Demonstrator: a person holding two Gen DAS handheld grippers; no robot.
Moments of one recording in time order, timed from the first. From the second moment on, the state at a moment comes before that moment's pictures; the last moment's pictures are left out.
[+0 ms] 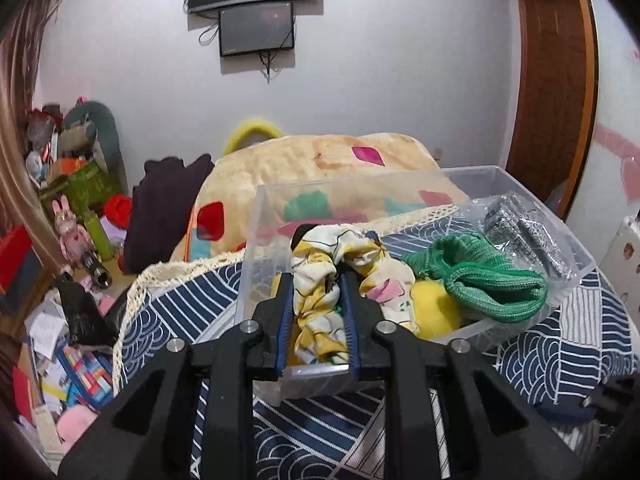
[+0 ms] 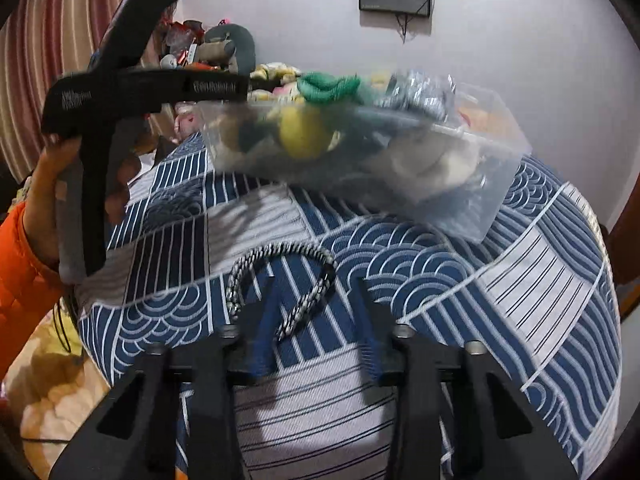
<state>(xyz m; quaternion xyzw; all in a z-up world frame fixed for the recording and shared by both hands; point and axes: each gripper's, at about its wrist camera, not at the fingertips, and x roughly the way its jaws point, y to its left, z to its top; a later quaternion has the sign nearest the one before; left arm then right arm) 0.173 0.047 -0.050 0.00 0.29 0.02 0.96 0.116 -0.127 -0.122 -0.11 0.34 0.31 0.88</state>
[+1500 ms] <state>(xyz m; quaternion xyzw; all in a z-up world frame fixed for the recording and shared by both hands) 0.084 0.054 -0.031 -0.04 0.22 0.01 0.97 0.189 -0.082 -0.059 -0.10 0.26 0.26 0.92</state>
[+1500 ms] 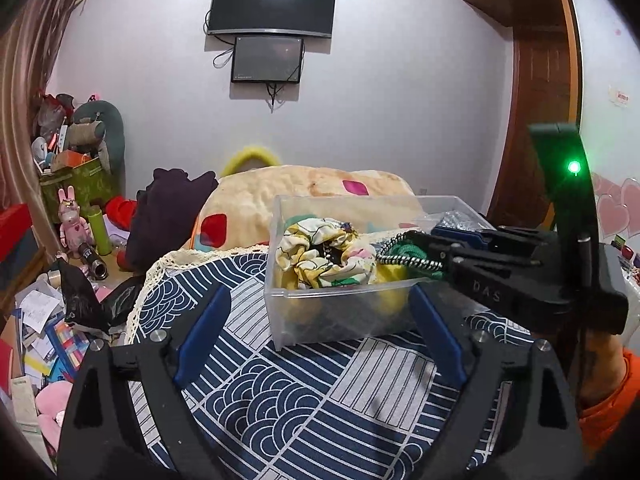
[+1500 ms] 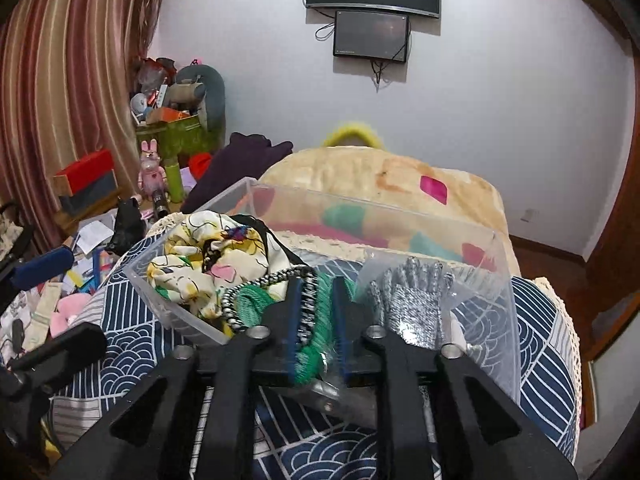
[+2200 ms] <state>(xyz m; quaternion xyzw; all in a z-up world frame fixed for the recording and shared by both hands) 0.031 0.035 0.031 -0.03 0.12 -0.02 0.99 0.080 -0.152 0.020 -0.05 0.11 0.28 0.95</state>
